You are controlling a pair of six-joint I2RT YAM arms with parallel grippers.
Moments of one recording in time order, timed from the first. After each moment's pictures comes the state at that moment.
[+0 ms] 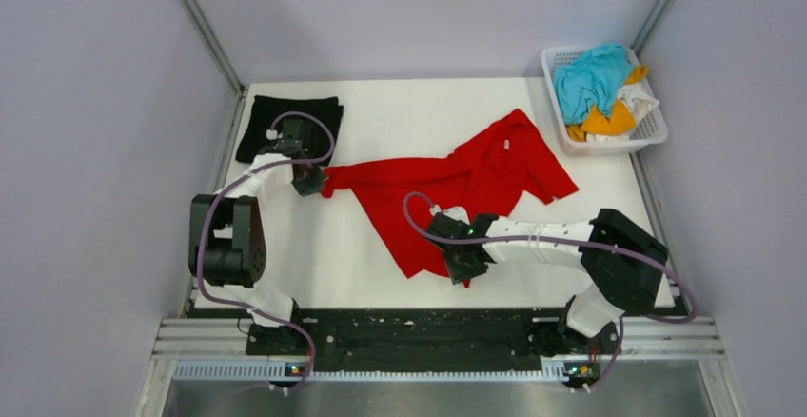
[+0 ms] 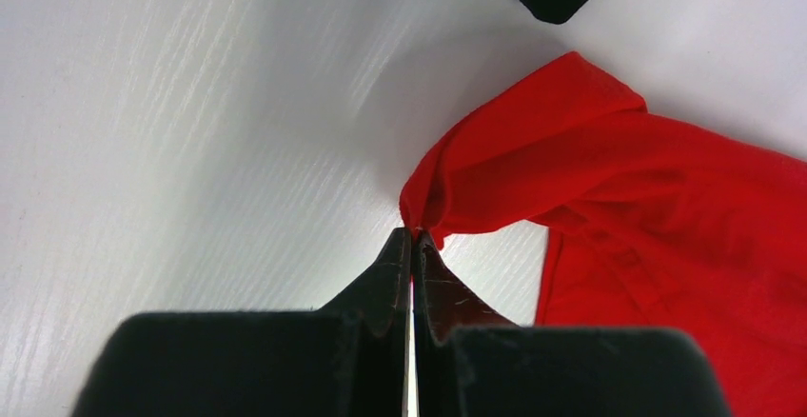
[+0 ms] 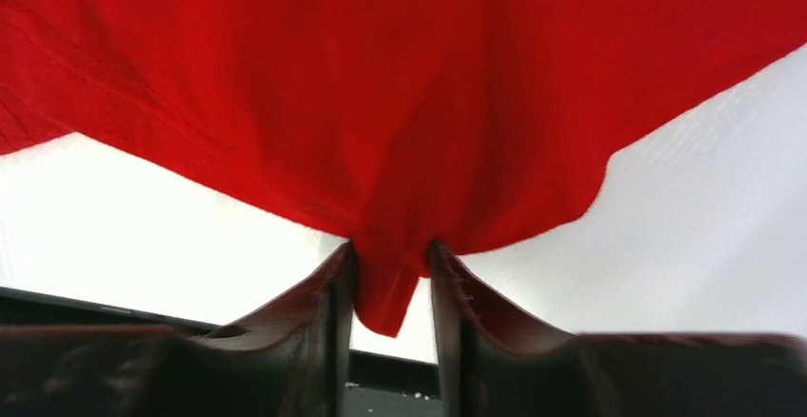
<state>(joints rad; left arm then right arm) -0.07 1.66 1.09 -0.52 -0.10 -0.64 1.05 1.57 0.88 -0.67 0.20 0.68</state>
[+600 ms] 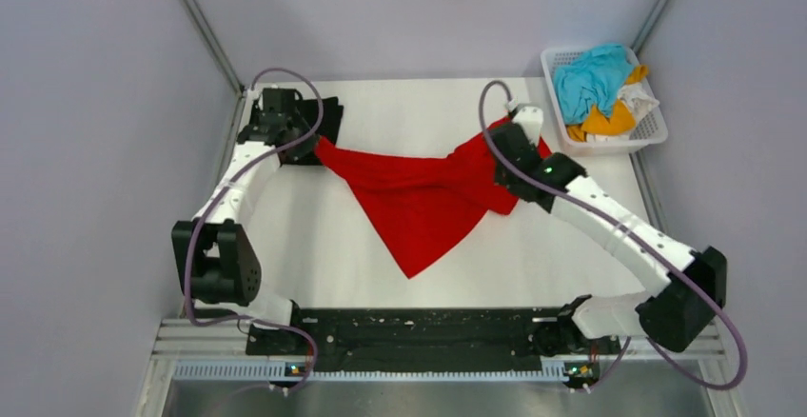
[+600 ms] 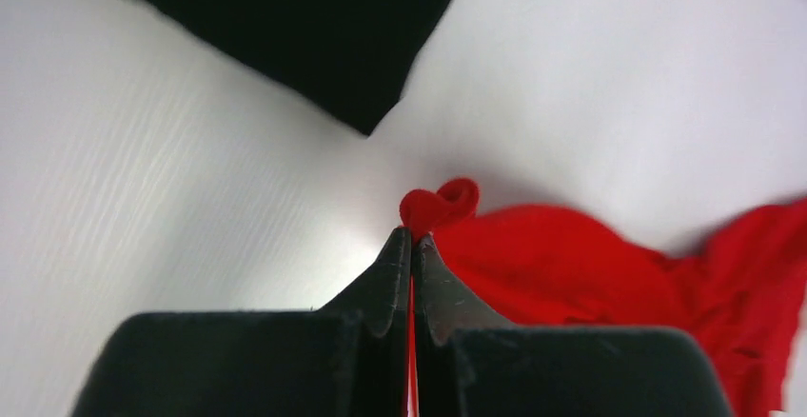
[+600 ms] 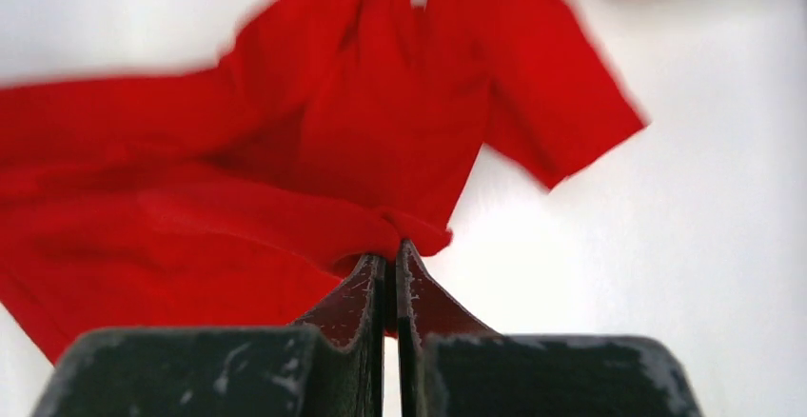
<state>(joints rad) -0.06 1.56 1.27 -0.55 -0.10 -0.64 0.69 1.33 1.14 -0.74 0.58 0.58</state>
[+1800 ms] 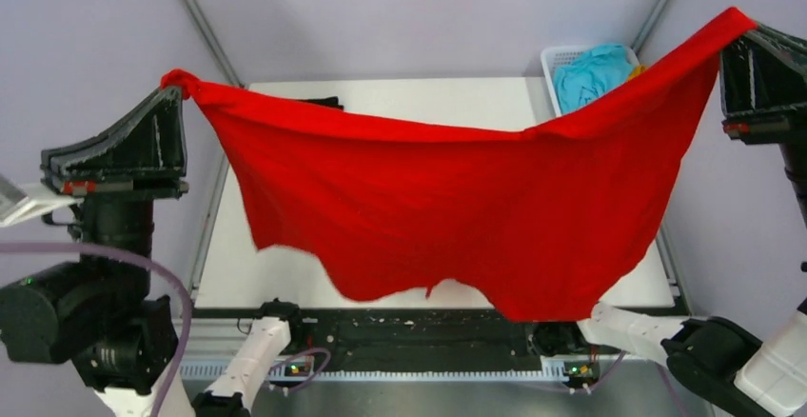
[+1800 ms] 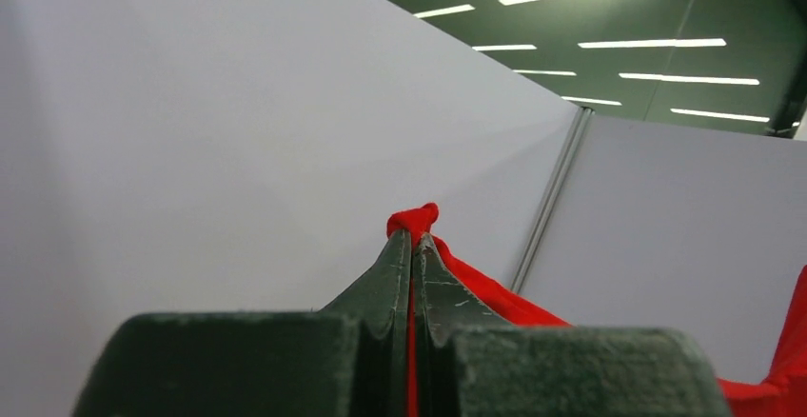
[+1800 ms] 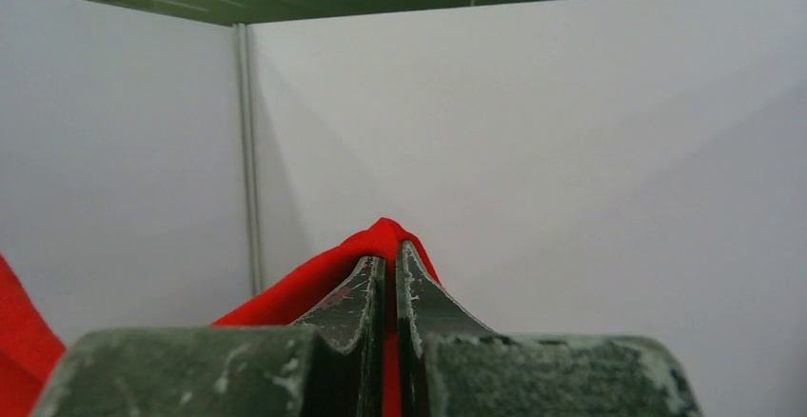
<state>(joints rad) -0.06 0.72 1.75 -0.28 0.14 -0.58 0.63 1.05 2.32 -0.62 0.03 -0.09</state>
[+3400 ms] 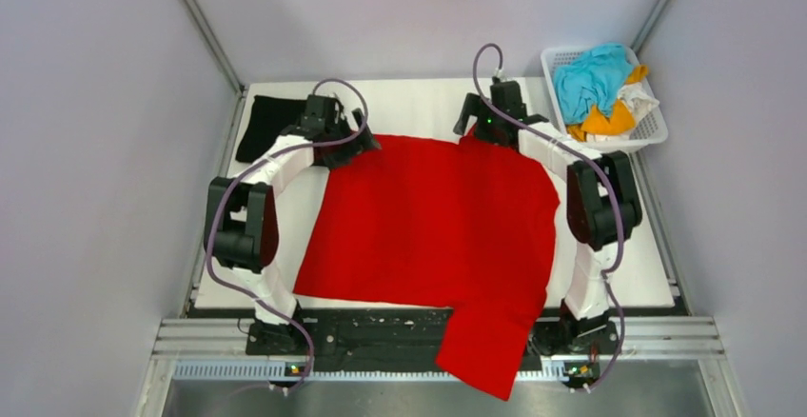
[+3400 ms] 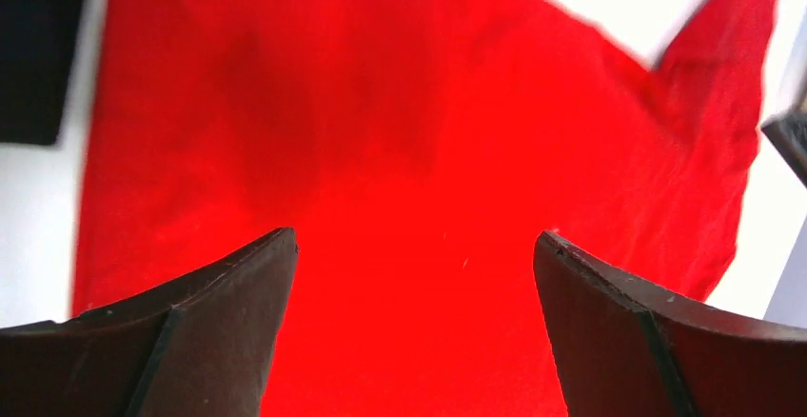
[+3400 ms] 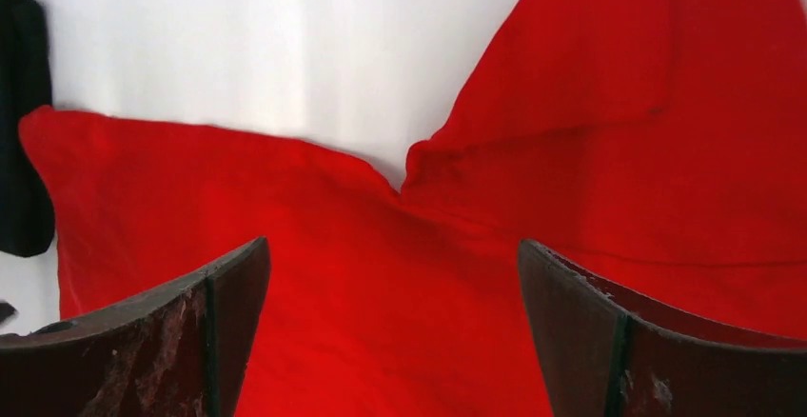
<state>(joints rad) -0.18 1.77 1.33 -0.35 0.20 -0.60 0.33 1.90 1.45 -0.21 -0.01 0.47</state>
